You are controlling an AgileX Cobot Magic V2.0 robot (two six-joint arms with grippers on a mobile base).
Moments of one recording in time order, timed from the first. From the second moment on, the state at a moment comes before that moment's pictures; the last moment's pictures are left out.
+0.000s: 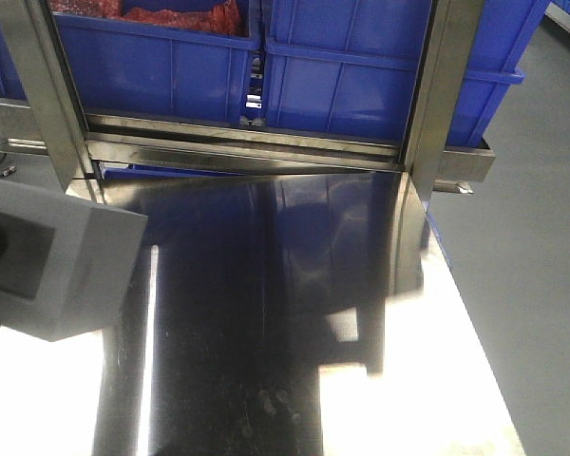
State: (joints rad) left arm -0.35 0.55 -0.47 -0.09 0.08 -0.03; right arm -0.08 -0.02 0.03 0.01 0.22 0.01
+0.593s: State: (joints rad) left arm -0.35 0.37 -0.42 -0.12 0.07 -0.03; right arm -0.08 -0.02 0.03 0.01 0.22 0.01
